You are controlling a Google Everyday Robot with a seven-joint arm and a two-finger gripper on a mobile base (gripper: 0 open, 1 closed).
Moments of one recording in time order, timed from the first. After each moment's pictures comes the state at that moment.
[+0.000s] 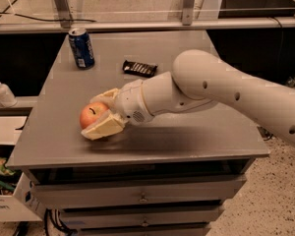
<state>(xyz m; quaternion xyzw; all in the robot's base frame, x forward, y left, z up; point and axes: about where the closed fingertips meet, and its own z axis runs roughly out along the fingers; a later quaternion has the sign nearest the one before) 0.484 0.122 0.846 -0.60 0.60 0.35 0.40</state>
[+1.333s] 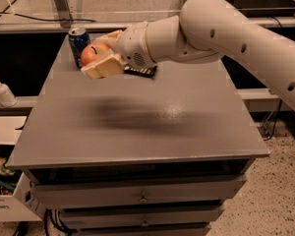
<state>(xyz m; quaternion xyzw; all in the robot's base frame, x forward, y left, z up) 0.583 0.114 0.949 -0.57 0.59 0.30 0.49</state>
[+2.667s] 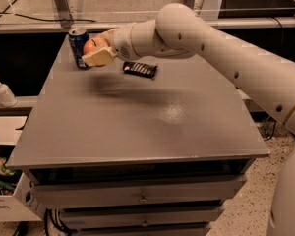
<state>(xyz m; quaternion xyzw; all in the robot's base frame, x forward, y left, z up) 0.692 0.136 0.911 -0.51 0.64 0.26 0.51</state>
